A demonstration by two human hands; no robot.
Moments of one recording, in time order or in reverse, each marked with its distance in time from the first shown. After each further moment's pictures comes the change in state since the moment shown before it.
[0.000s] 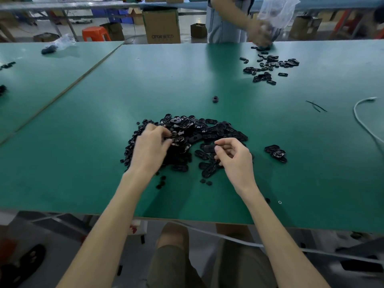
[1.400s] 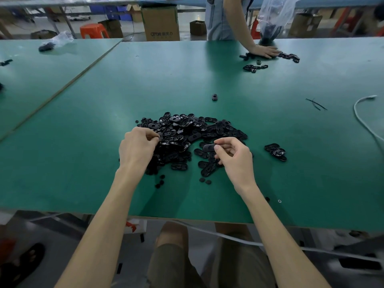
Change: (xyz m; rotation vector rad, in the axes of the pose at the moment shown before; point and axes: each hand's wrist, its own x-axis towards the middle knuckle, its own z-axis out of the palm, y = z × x) left_hand 0.002 -0.008 -0.015 0.004 0.071 -0.289; right_hand 0.002 0.002 -0.001 0.038 -0.004 0.017
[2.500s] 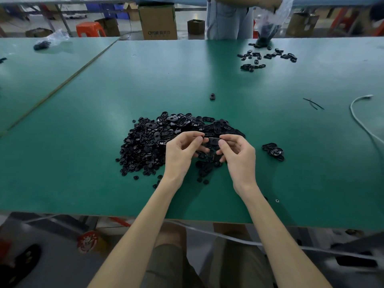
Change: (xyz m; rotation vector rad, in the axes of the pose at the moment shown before) left_hand -0.043 0.044 0.078 -1.006 -0.256 0.110; right_hand 0.002 0.000 -0.001 0.182 0.135 0.032
